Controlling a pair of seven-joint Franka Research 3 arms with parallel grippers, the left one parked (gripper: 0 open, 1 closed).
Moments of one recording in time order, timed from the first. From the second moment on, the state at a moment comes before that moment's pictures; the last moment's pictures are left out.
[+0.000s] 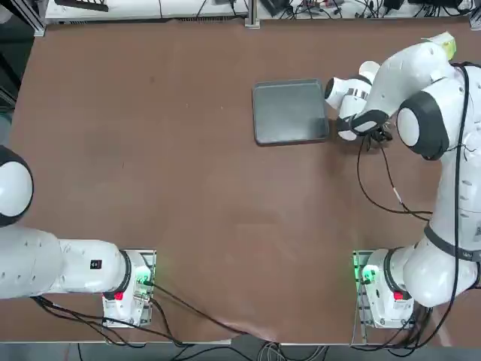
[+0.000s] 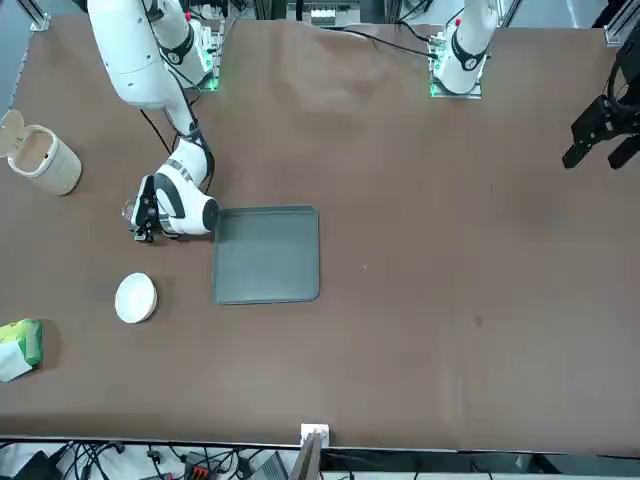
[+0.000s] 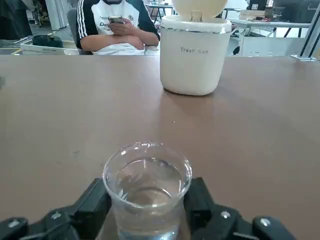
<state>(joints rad) 0.41 0.65 -0.16 -2.04 -0.93 1.85 2.66</state>
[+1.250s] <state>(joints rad) 0.43 0.52 -0.15 -1.90 -0.94 1.79 2.36</state>
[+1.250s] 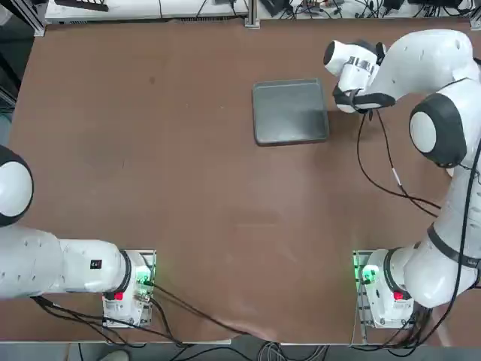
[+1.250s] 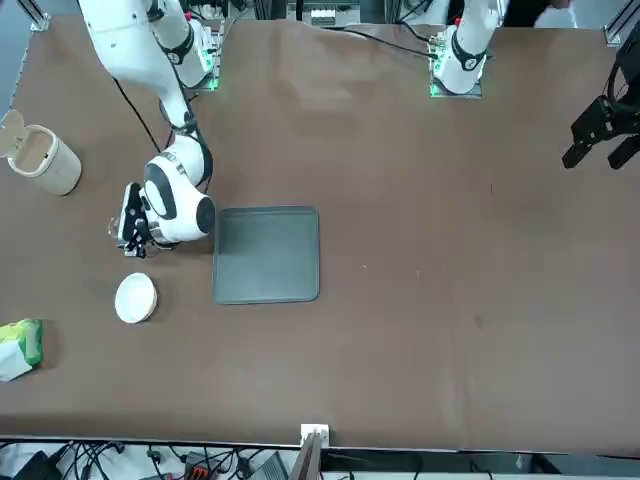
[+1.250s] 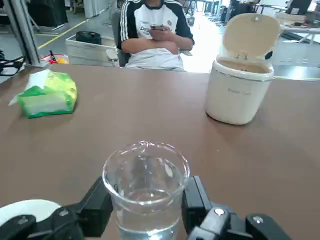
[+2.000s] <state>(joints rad) 0.42 0.56 -0.15 -1.73 -0.94 1.86 2.13</state>
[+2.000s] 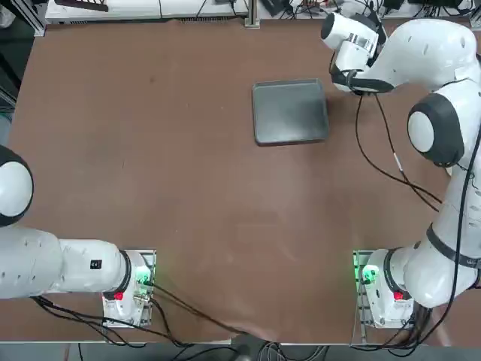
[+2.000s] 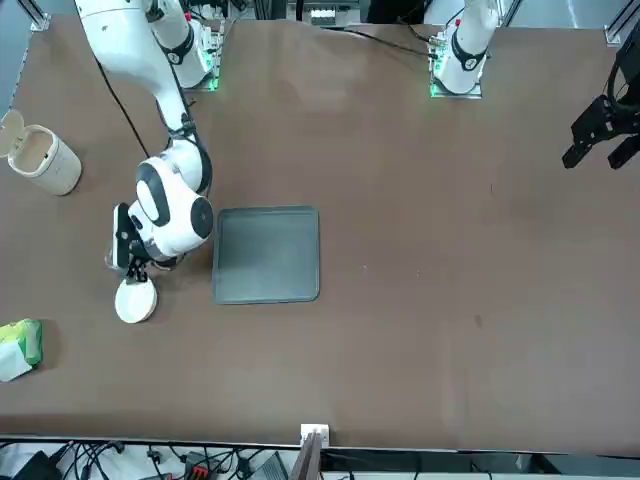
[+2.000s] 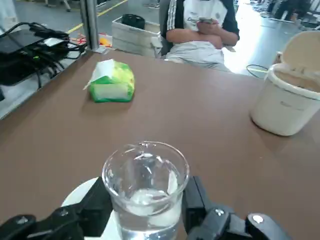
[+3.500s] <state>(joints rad) 0.32 0.60 -0.15 -1.65 -0.51 2.08 1.72</state>
